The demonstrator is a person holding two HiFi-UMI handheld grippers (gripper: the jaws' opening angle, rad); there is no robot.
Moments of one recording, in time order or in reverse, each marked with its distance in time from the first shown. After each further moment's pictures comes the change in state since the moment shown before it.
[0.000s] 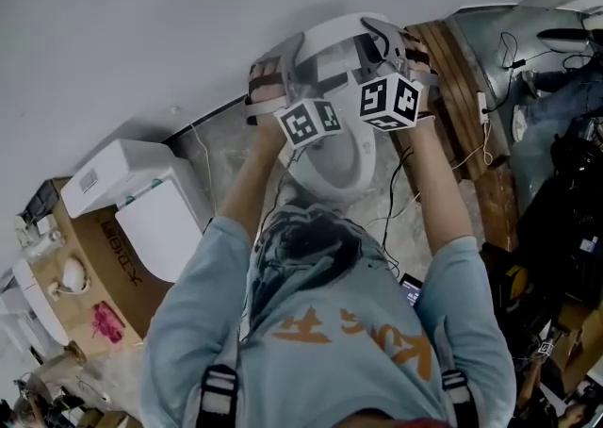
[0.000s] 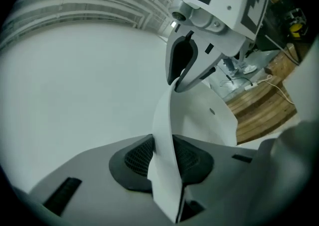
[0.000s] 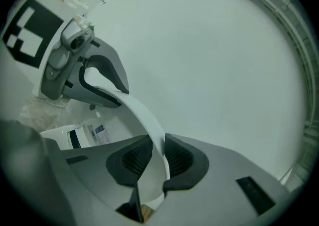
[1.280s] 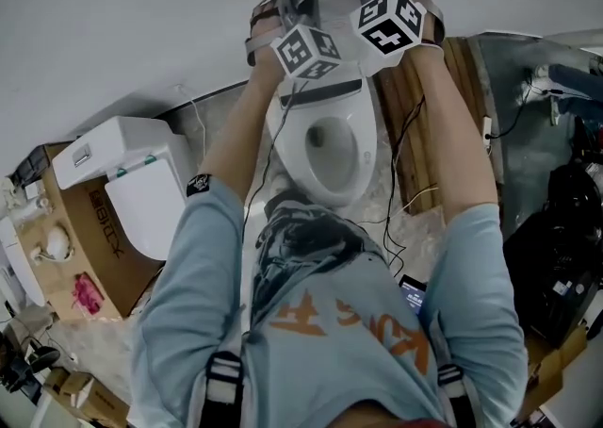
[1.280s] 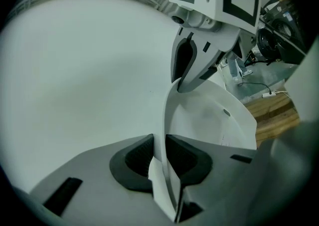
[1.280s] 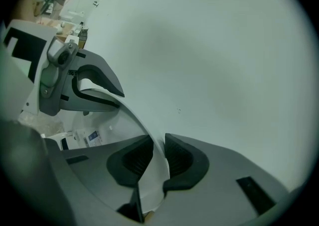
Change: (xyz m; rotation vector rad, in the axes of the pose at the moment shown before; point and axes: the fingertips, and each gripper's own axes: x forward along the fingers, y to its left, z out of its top) left arm 0.136 0.076 -0.057 -0.191 0.101 0.032; right arm 0.169 -0.046 0.035 0.045 0.044 0.210
